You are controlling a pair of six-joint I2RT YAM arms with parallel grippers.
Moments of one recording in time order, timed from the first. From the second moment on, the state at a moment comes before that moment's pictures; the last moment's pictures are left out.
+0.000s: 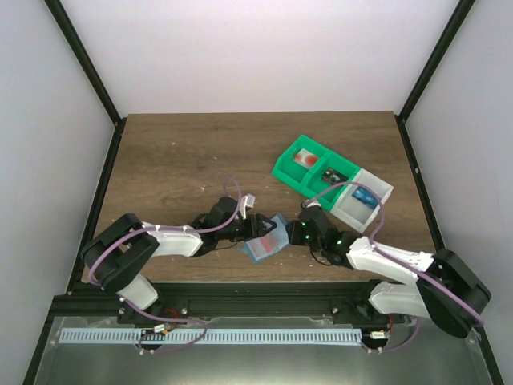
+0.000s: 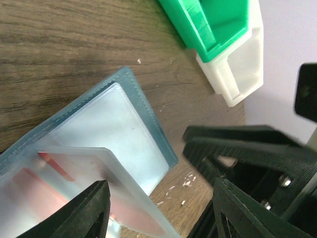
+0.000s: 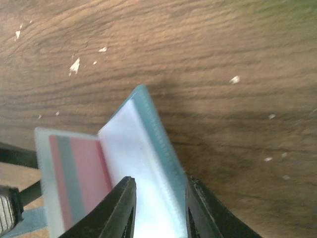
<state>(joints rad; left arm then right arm) -0.81 1.59 0.57 0.49 0.38 -1.02 0.79 1.18 0.44 -0.03 0.10 0.79</state>
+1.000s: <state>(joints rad) -0.81 1.58 0.60 0.40 0.37 -0.93 0.69 1.15 0.30 0.00 -0.19 0.72</state>
